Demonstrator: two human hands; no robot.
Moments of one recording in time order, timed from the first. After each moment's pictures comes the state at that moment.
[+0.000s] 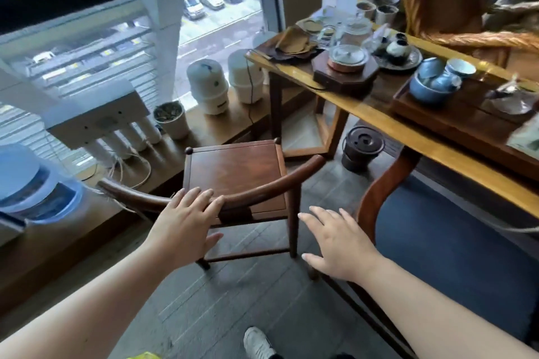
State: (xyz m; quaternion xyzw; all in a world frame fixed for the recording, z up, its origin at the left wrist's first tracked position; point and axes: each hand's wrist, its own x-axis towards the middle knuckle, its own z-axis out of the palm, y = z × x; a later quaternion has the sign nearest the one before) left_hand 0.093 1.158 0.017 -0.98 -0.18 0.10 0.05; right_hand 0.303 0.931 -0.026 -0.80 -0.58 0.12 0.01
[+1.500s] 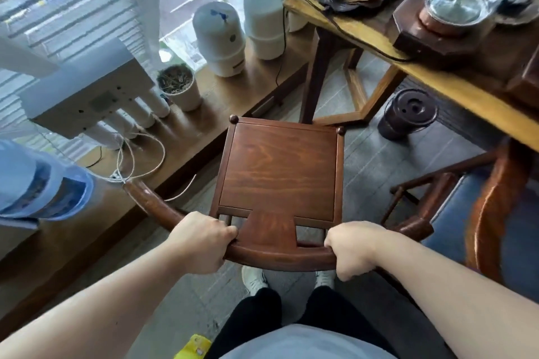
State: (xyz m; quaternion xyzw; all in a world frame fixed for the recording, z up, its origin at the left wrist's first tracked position) left_hand 0.091 1.381 -0.071 -0.96 -0.04 0.28 -0.03; right_hand 0.306 1.165 -0.064 -0.68 -0.52 0.47 -0.19
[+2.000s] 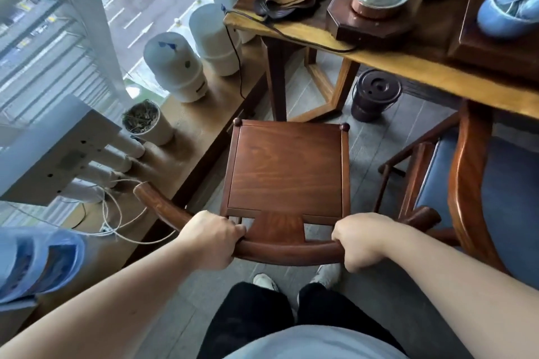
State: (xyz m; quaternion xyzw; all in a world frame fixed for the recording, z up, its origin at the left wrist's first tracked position) left_hand 0.168 1.391 -0.064 -0.95 0.08 0.30 0.03; right_hand 0.329 1.138 -0.060 -0.75 -0.44 0.48 -0.12
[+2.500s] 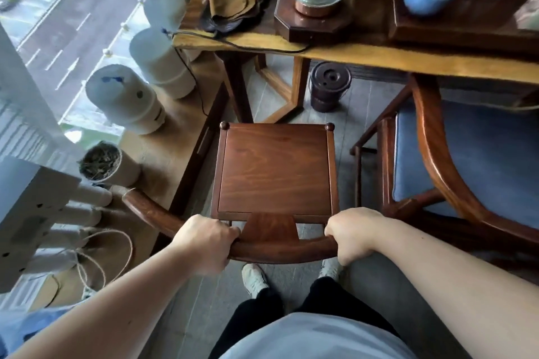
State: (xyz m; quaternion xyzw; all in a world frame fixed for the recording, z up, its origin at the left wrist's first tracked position) left_hand 0.199 1.447 -0.065 -0.94 0.19 0.28 0.07; right_hand 0.294 1.162 -0.053 -0.81 -0.35 0.48 -0.07
